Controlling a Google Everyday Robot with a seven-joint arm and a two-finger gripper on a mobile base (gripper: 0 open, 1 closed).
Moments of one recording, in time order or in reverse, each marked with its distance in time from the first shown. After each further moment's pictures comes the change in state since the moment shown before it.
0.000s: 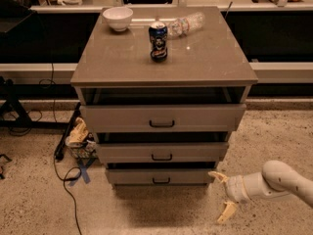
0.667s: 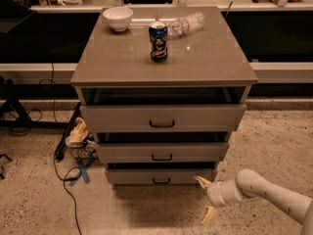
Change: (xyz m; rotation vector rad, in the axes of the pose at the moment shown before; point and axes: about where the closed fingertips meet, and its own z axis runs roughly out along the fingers) arm 0.059 -0.031 0.096 0.047 0.085 -0.168
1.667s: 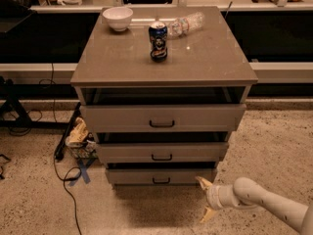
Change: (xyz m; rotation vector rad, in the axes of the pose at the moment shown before) arm 0.036 -0.016 0.028 0.129 0.086 -0.072
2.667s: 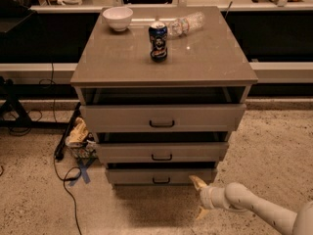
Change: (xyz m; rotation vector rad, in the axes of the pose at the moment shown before) arm 0.020 -0.014 0.045 0.096 0.029 -0.198
